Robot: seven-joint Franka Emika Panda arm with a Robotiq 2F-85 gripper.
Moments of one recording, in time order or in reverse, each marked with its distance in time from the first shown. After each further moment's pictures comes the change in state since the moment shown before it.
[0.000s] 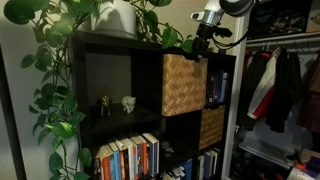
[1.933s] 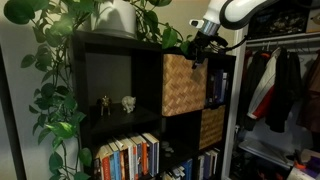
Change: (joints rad) arm 0.000 0.018 0.002 -0.108 -0.111 0.241 -0.114
